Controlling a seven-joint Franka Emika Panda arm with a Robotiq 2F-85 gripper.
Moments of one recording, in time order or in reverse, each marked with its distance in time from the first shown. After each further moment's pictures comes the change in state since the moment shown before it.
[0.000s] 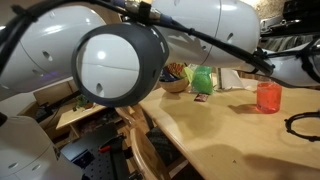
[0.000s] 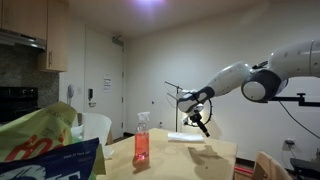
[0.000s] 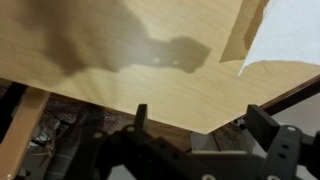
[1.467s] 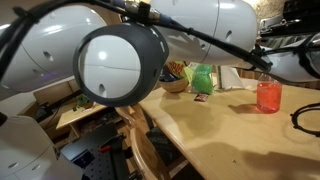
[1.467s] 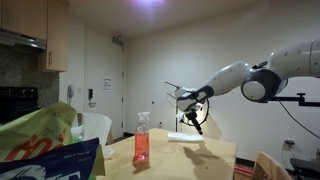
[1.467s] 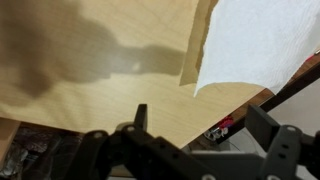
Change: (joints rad) arm 0.004 0.000 0.017 0.021 -0.010 0.146 0.011
